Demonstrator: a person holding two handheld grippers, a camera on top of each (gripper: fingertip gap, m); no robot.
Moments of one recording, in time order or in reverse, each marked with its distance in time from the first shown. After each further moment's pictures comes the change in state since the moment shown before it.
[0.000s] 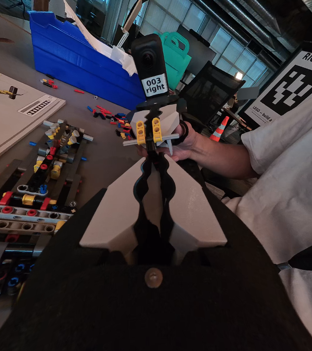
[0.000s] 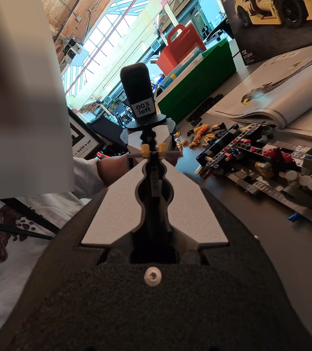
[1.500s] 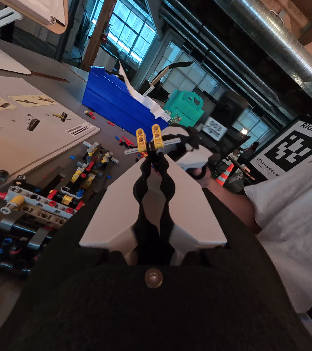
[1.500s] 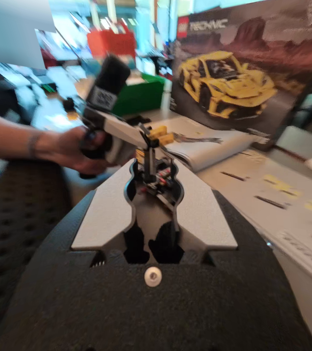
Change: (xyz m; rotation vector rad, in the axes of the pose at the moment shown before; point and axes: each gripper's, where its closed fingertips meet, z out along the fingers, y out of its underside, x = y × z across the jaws) left arm -0.030 -0.032 -0.019 0.233 -0.101 -0.126; right arm 0.018 -0.026 0.001 -0.011 0.470 -0.680
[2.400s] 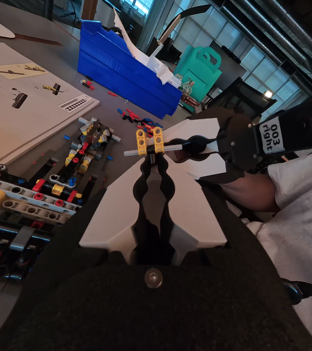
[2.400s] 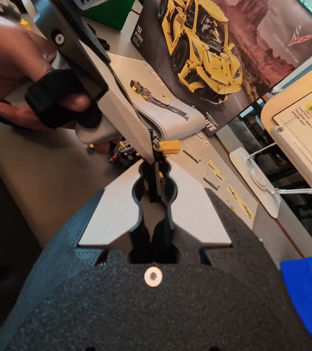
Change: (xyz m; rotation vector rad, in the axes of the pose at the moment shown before) left arm -0.003 0.033 0.016 -0.179 -0.056 0.065; right arm 0.001 0.034 0.012 -0.312 0.330 -0.464
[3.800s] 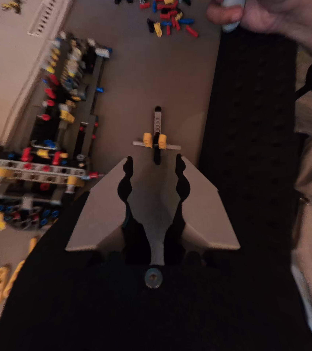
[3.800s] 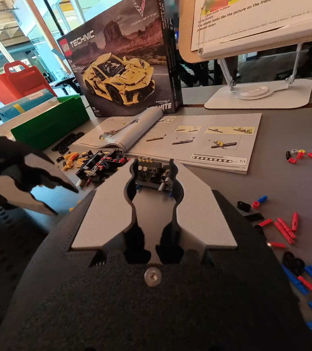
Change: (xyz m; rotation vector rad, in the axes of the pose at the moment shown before) left arm 0.001 0.073 -0.014 -0.567 -0.282 0.380; right arm 0.104 0.074 -0.068 0.192 0.010 0.863
